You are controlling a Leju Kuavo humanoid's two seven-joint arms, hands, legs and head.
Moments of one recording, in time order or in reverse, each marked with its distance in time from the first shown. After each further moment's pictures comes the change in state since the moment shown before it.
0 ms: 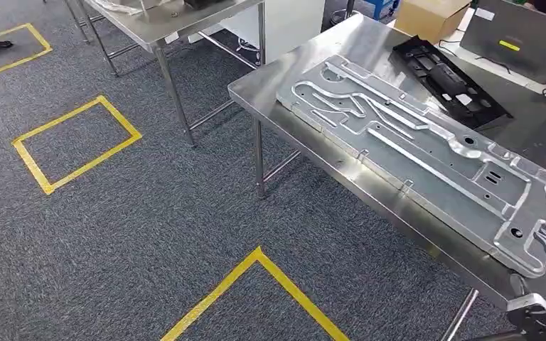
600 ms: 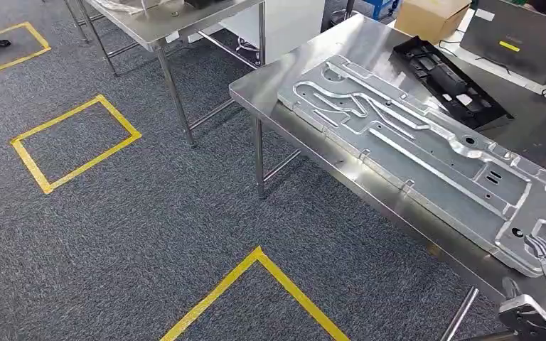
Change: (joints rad) left arm 0.000 0.000 -0.001 0.000 -0.005 0.017 0.001; right arm 0.011 -0.003 0.022 0.019 0.016 -0.002 0.002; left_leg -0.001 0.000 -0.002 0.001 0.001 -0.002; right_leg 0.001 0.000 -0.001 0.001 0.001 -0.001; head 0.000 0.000
